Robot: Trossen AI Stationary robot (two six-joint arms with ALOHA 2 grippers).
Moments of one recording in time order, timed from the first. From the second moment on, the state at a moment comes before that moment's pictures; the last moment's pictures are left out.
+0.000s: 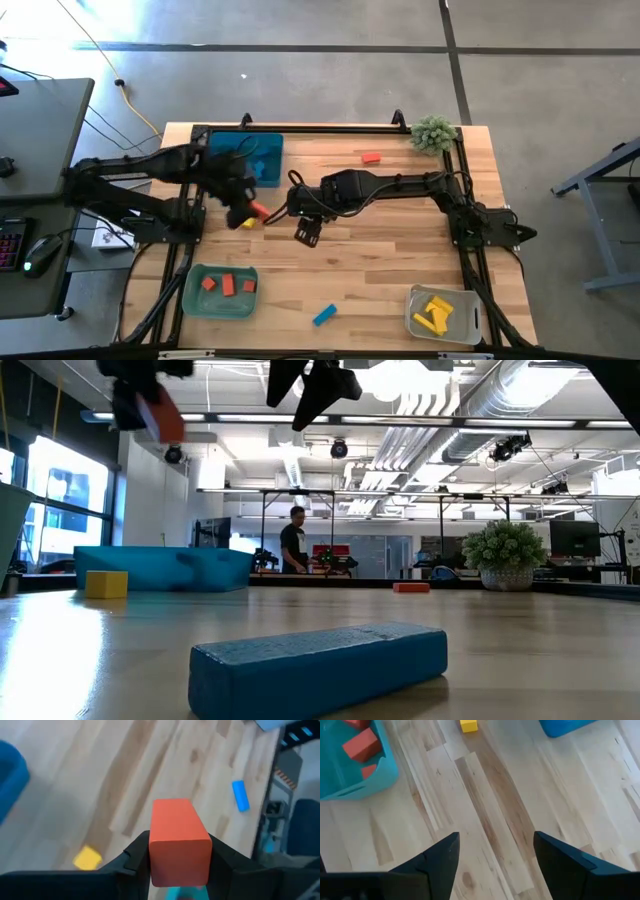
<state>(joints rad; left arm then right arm) 0.23 1.03 1.04 -1.02 0.23 -0.43 0.11 2.19 2.35 -1.30 0.14 0.49</state>
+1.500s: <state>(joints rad) -0.82 1.03 0.75 -0.92 0.01 -1.34 0.15 2.19 2.35 -1.24 0.02 0.54</state>
